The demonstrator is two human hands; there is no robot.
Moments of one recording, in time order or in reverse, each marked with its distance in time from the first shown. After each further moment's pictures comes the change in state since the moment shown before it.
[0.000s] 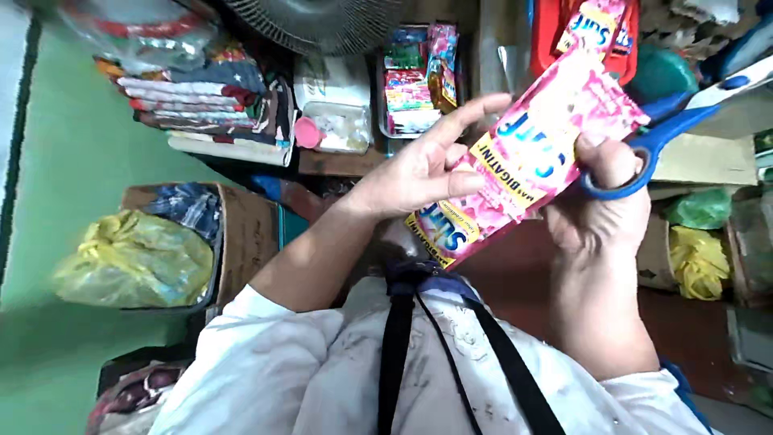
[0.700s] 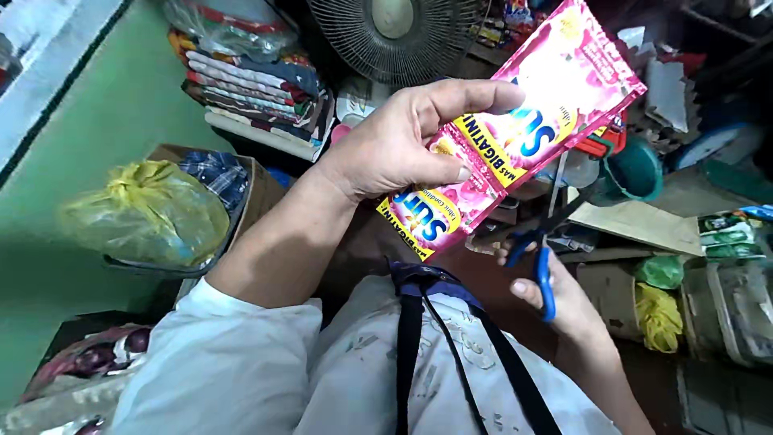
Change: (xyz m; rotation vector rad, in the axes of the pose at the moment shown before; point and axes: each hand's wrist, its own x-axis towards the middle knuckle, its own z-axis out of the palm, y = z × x) left_hand -0.091 0.106 0.000 0.150 0.200 0.099; right_hand -0.100 0.012 -0.028 -0.853 -0.577 0.217
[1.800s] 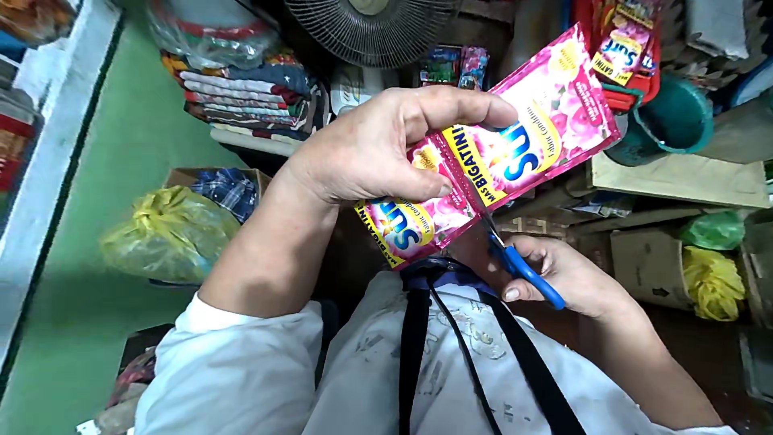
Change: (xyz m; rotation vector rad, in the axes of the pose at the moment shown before) left_hand 0.015 0.003 -0.007 0.182 -0.228 -0.158; right_hand 0.018 -0.016 -0.006 -0.016 -0.300 0.089
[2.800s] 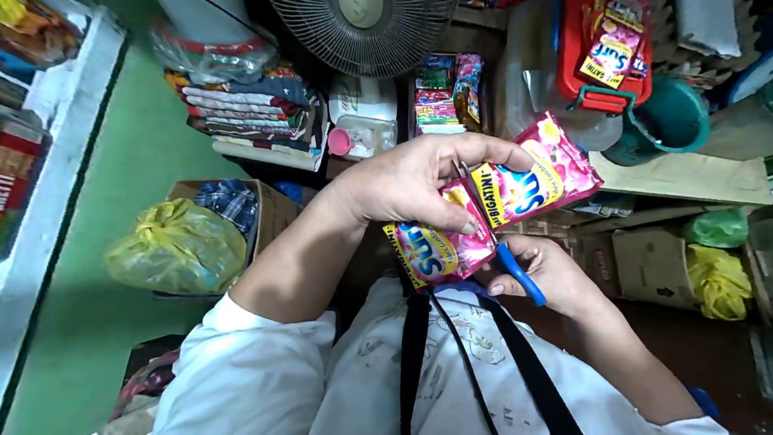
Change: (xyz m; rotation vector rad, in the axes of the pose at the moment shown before) left_hand 0.021 -0.019 0.021 -0.189 -0.133 -0.053; right_hand 0.009 0.008 0.012 0.040 0.141 -0.124
